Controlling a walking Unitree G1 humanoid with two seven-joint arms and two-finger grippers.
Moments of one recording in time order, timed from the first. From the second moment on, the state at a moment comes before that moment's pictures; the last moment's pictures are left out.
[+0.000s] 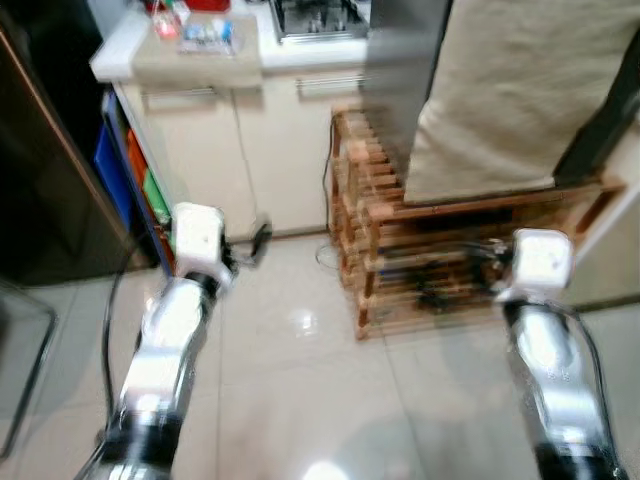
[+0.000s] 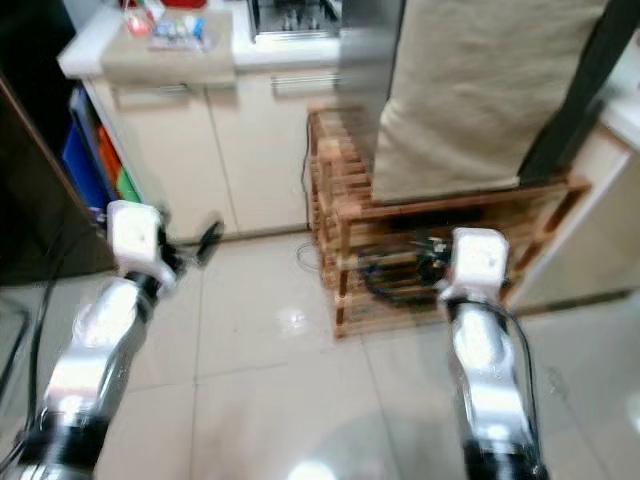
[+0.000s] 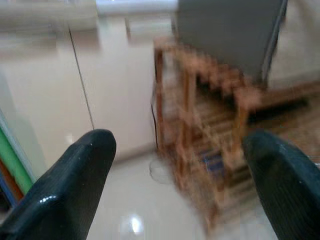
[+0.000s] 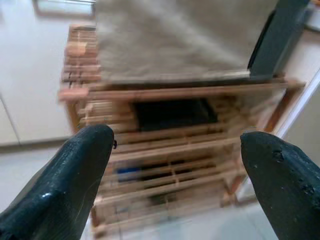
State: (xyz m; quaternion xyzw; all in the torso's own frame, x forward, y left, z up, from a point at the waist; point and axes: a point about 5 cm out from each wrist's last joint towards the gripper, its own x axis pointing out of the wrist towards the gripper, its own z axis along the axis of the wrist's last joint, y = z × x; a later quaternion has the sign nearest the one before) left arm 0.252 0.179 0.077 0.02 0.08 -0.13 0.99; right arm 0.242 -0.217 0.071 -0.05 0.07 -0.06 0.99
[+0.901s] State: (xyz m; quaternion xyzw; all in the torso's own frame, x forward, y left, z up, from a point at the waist) left arm 0.276 0.180 0.125 -0.01 -0.01 -0.05 1.00; right arm 0.271 -0.179 0.104 -0.03 0.01 0.01 1.00
